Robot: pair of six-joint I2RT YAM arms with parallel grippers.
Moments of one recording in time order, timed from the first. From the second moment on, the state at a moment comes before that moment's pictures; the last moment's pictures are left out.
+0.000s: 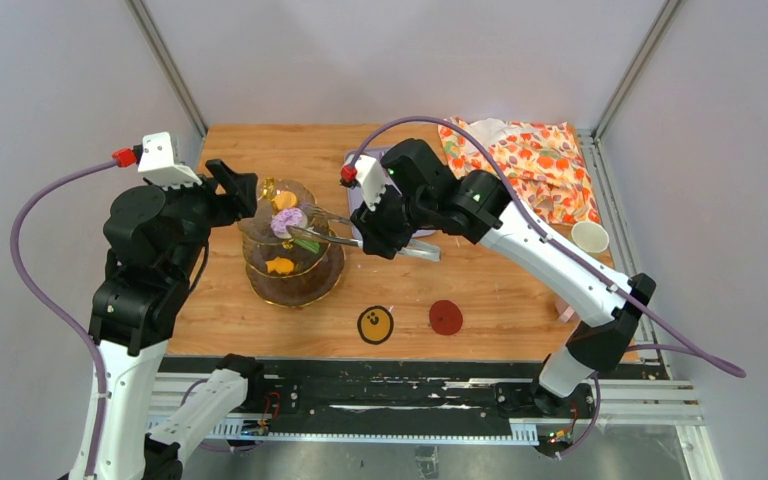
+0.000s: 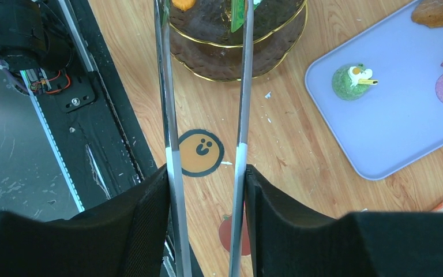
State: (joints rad) left arm -0.26 0.80 1.38 -0.68 -0.19 -0.30; right arm 0.96 1.61 1.86 -0.98 -0.21 -0.12
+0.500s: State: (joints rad) left arm -0.26 0.81 1.38 -0.68 -0.18 -0.30; right arm 0.96 1.48 1.86 -0.98 -0.15 -0.13
